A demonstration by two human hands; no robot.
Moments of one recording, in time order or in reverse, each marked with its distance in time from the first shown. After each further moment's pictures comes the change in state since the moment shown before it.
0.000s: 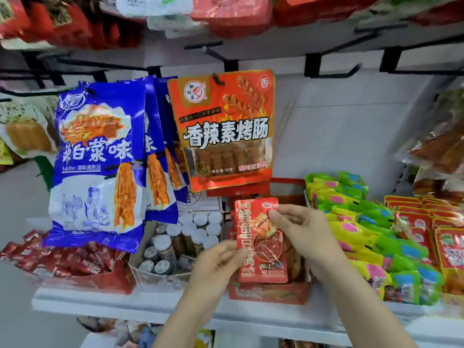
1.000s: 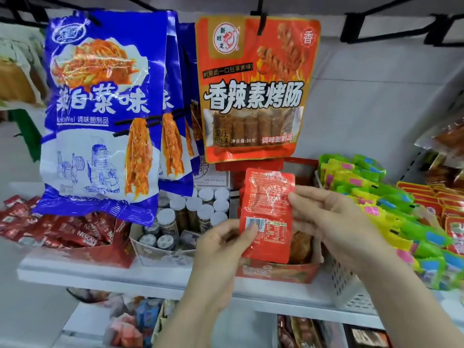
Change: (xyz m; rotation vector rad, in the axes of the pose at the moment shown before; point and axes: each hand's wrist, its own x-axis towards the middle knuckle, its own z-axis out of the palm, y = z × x) left_hand -0.011 0.007 0.002 -0.328 0.127 0.002; right_hand -0.023 -0.022 0.001 0.216 -0.206 0.168
